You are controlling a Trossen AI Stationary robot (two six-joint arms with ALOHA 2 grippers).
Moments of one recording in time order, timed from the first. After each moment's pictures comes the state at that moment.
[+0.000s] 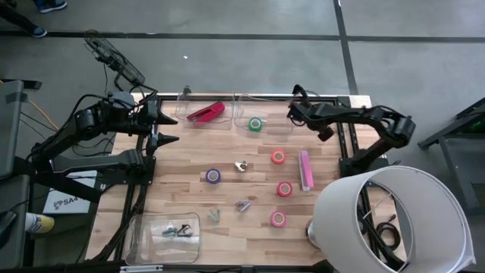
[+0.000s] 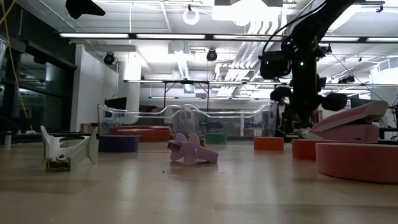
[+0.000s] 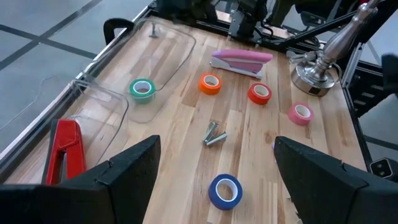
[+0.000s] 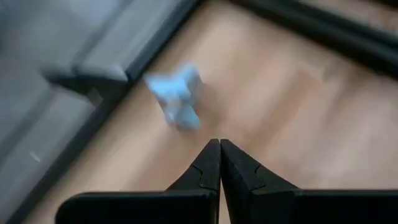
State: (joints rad) left arm 0.41 0.63 1.07 -0.91 0.23 -0.06; right arm -0.60 1.54 0.86 -0.77 0.67 1.92
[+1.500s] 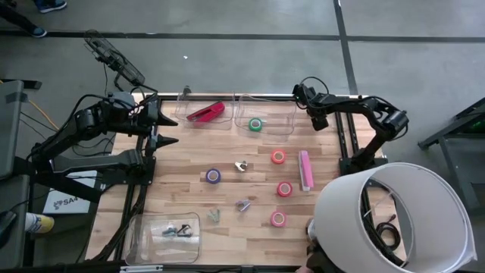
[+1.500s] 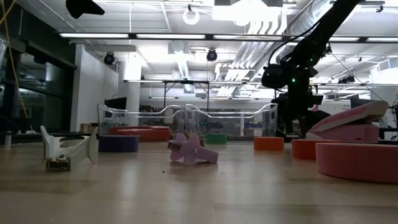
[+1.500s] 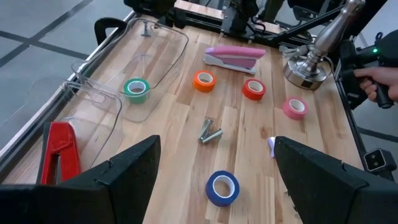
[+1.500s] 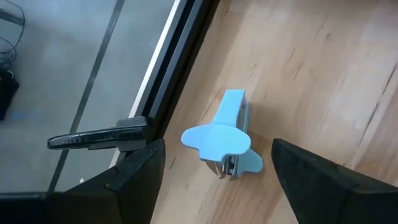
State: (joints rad) left arm 0.41 0.63 1.07 -0.92 0.26 -0.03; right arm -0.84 1.66 0.85 -0.42 0.54 1.88
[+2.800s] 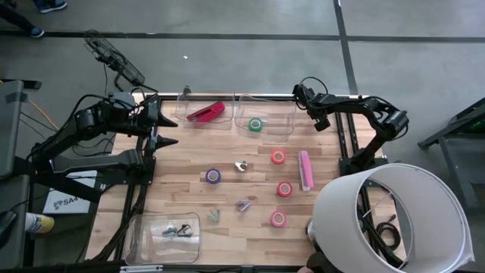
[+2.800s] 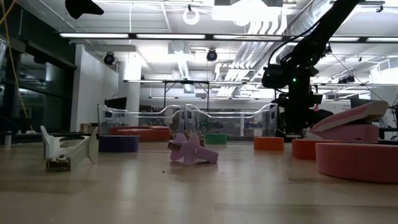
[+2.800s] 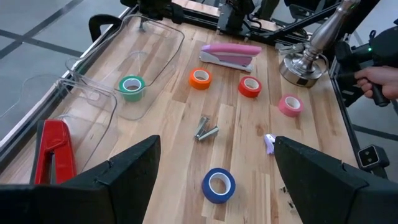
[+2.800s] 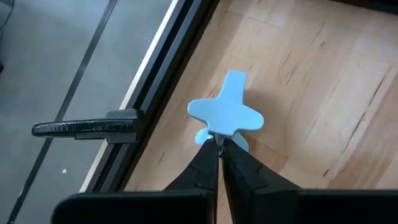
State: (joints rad) left arm 0.41 0.63 1.07 -0.93 0.27 -0.03; right arm -0.84 1.66 0.85 -0.44 0.52 1.81
